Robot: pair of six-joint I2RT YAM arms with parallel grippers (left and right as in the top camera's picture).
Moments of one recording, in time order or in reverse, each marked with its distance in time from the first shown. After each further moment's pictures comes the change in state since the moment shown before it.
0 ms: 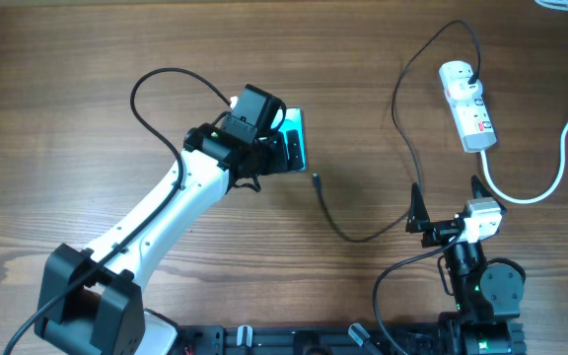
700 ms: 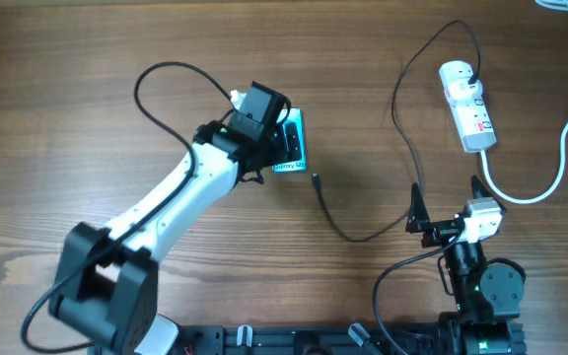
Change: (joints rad) left arm 0.001 0.080 0.000 0.093 -0.116 -0.004; right arm 0.000 0.000 0.000 0.000 0.000 0.000
